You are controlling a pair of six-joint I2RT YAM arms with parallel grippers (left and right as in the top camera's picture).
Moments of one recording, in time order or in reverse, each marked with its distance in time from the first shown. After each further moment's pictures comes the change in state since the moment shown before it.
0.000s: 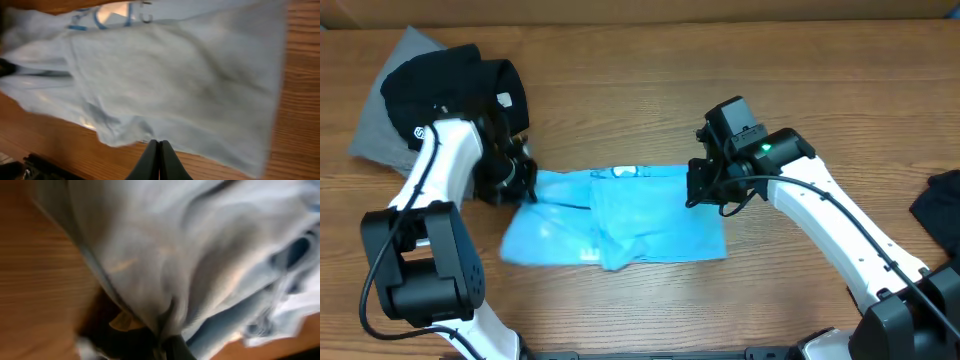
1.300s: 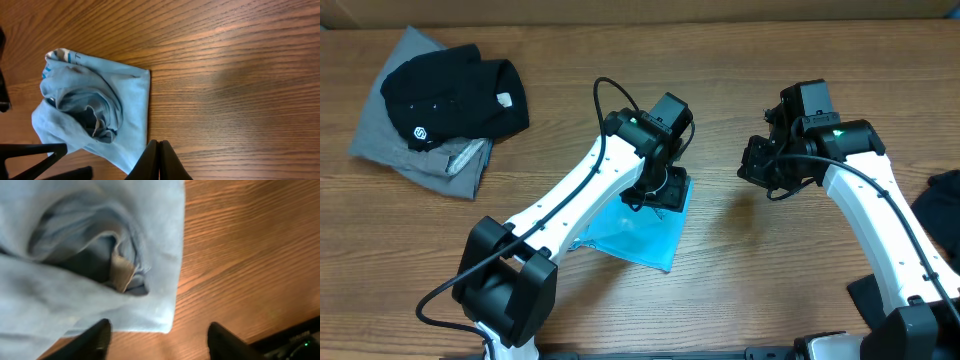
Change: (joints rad) left arm -0.745 0.016 0.188 0.063 -0.016 -0.478; right arm -0.273 -0.062 0.000 -0.045 0.009 -0.020
